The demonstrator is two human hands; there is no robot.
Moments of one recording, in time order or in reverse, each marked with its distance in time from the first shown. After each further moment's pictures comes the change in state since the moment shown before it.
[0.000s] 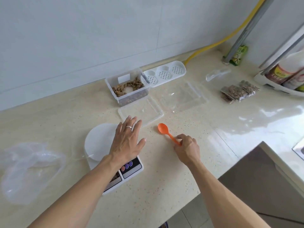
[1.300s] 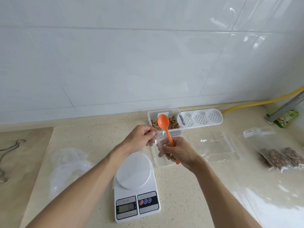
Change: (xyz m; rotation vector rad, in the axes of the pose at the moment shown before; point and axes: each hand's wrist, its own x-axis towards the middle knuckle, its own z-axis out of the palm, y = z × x) left_hand 0.043 -0.044 -0.135 -0.998 0.038 -0.360; right_hand 0.020 -0.192 -0.065 0.534 -0.700 -0.419
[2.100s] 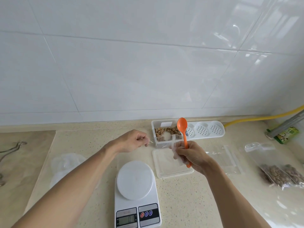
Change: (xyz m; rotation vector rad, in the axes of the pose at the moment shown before) left_hand 0.019 -0.019 -0.058 0.257 -0.147 -0.016; right_hand 0.018 -0.013 -0.031 0.098 0.040 0.095
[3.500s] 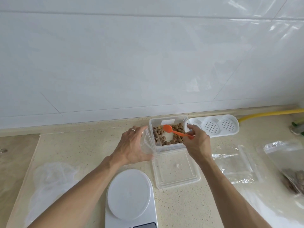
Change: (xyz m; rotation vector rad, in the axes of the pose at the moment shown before) left_hand 0.063 -0.031 0.032 0.435 0.251 0.009; right_hand 0.103 0.021 -0.031 -0.502 0.582 -0.184
